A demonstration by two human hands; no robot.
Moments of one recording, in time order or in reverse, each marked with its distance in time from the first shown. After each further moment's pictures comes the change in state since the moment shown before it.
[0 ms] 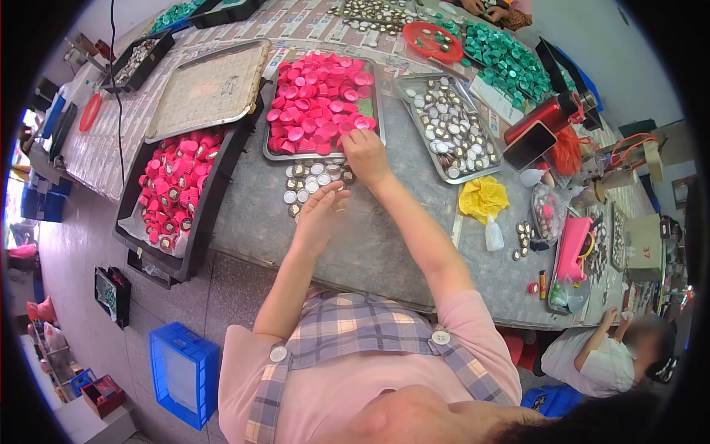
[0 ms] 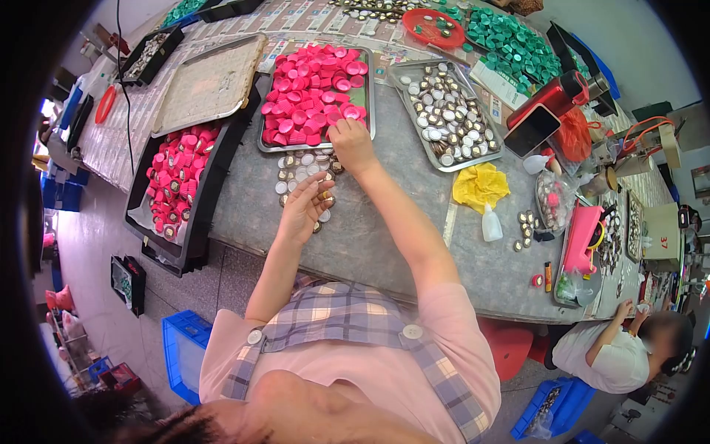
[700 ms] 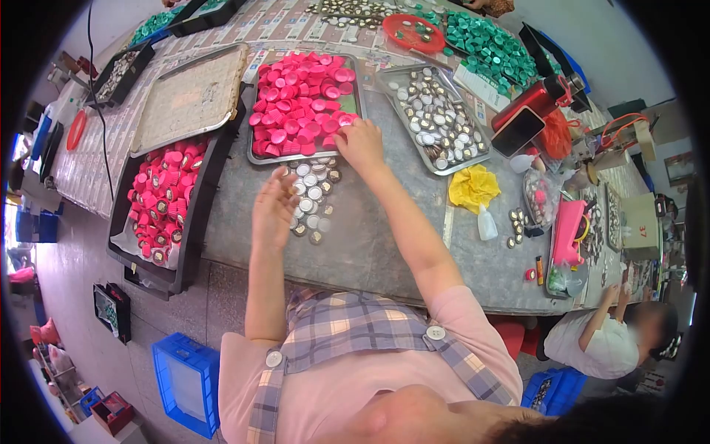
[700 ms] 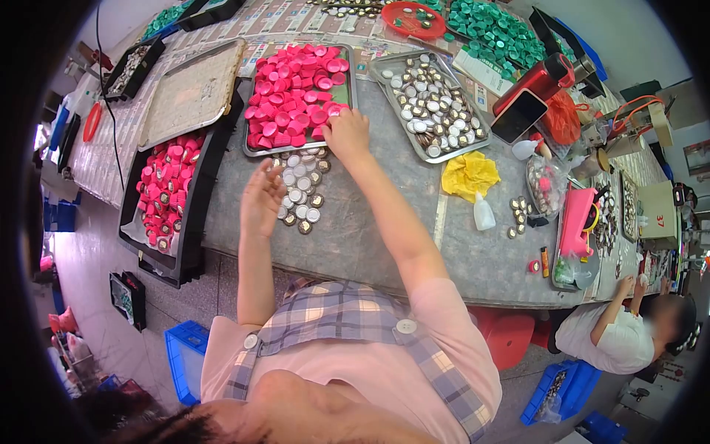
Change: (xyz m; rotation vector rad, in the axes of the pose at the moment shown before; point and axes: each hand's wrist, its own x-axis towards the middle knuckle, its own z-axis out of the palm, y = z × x) left_hand 0.004 0.041 -0.025 -0.114 0.035 0.245; right_hand 0.004 0.008 -0.009 0.038 -0.287 0.519
